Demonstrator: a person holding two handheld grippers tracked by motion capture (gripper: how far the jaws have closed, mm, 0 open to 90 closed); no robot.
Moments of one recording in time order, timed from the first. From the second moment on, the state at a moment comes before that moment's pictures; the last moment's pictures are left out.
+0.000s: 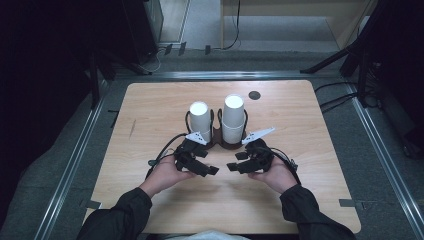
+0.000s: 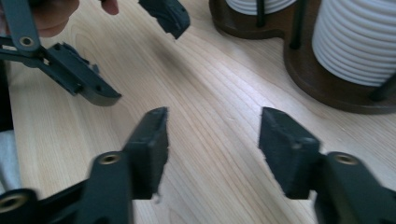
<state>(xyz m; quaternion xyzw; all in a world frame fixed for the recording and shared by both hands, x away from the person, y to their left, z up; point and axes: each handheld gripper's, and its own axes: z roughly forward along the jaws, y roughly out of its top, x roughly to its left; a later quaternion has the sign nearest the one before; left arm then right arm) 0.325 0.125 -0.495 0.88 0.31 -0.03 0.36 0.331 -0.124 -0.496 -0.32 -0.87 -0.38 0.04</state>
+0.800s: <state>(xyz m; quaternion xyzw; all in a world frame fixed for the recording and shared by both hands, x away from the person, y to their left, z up) 0.324 0.126 -0.494 0.89 0.31 -0.03 0.34 0.334 -0.136 -0.488 -0.28 -0.89 -0.36 0.02</state>
